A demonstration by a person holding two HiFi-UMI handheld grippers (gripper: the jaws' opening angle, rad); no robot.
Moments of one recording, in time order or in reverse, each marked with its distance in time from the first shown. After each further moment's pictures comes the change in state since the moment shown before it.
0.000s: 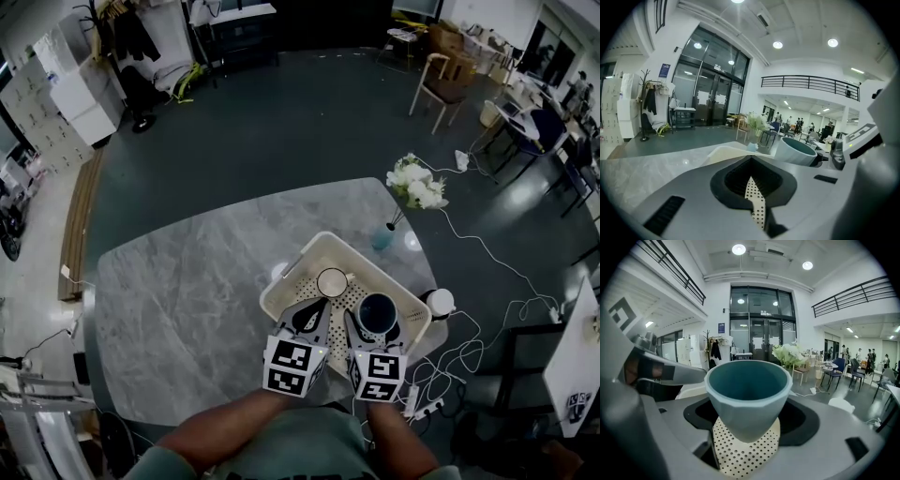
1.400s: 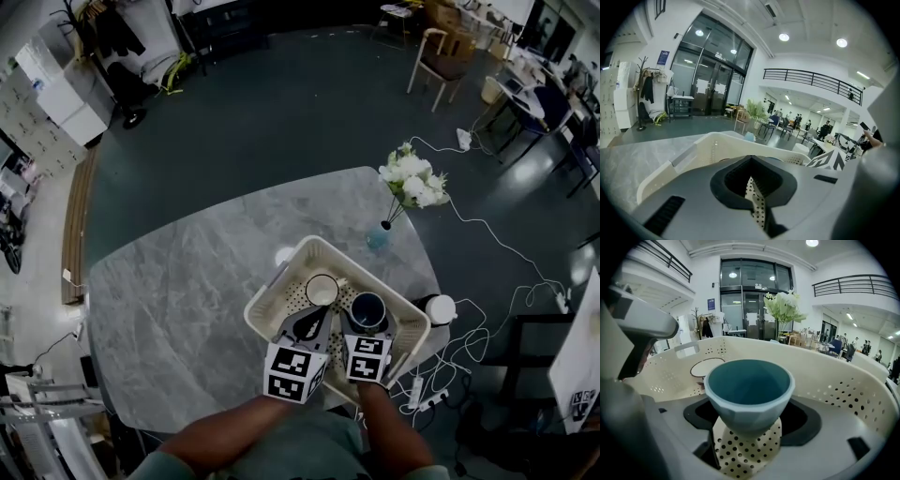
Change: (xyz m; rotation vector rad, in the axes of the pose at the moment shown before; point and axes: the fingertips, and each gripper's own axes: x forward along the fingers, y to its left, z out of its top) left arm 0.057 -0.006 -0.029 -0.055 0.111 -0.031; right arm 0.083 -0.046 -0.108 0.042 0.296 -0.063
